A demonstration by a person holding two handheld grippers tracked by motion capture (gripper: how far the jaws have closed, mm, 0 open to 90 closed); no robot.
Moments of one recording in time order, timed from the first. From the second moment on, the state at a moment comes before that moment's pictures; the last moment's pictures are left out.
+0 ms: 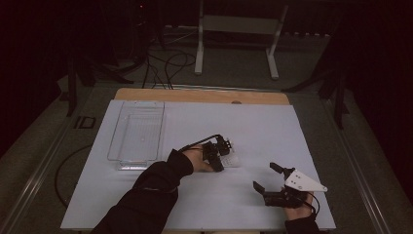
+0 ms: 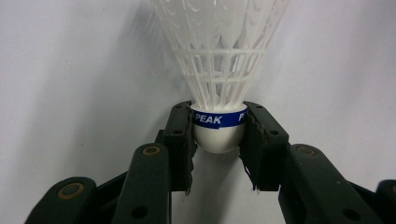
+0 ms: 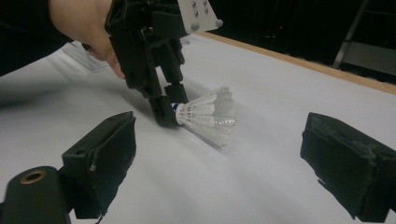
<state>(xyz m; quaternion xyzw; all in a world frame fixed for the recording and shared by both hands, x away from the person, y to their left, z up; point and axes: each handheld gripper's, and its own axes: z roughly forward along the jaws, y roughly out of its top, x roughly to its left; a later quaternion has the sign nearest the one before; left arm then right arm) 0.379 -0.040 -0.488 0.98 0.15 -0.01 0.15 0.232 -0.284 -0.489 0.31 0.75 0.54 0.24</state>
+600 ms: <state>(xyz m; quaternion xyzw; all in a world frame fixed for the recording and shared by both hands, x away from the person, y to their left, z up) 0.376 -0.020 -0.465 0.98 0.14 -0.02 0.13 0.232 -0.283 -0.490 0.31 0.75 0.53 0.24</state>
